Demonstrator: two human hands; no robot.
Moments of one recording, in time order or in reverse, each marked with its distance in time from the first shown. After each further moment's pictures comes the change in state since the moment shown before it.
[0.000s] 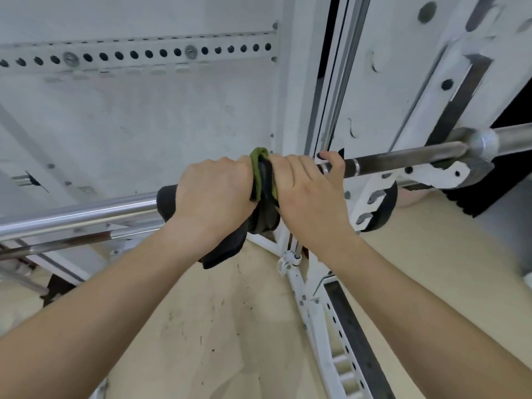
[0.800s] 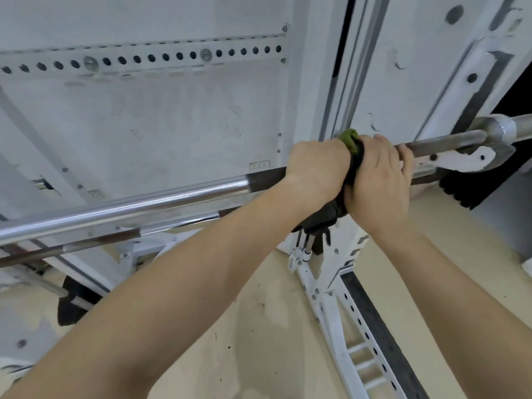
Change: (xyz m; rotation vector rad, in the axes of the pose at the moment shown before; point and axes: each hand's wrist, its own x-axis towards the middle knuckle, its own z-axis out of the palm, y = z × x) left_hand 0.026 0.035 -0.008 -0.188 -0.085 0.303; right_hand -0.010 0.000 -0.014 -0.024 -0.153 0.373
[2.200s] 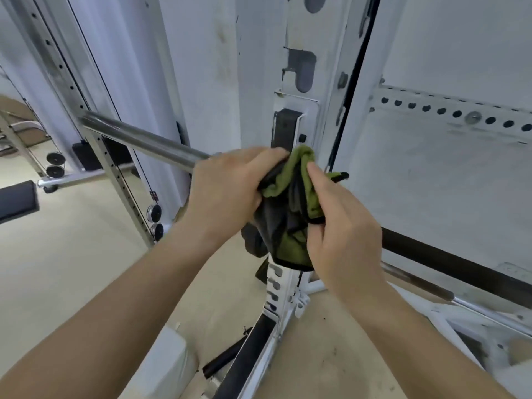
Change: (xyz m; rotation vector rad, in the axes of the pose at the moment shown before) left_hand -0.620 -0.555 -0.143 0.217 0.565 -0.634; right_hand -0.121 -0.758 -0.115 1.094 0.046 -0.636
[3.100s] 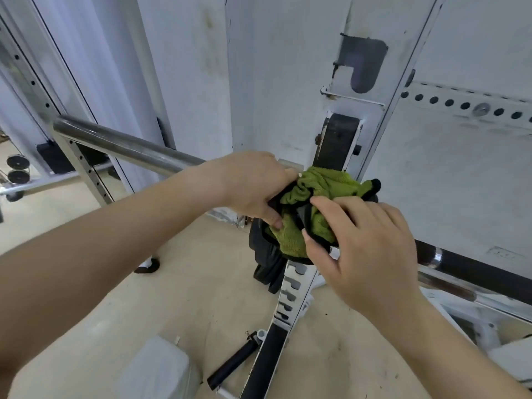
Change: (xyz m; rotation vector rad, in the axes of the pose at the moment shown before) left_hand 0.060 -0.114 0.056 0.100 -0.909 0.413; right_hand 0.015 -0.007 0.054 -0.410 -0.285 -0.049
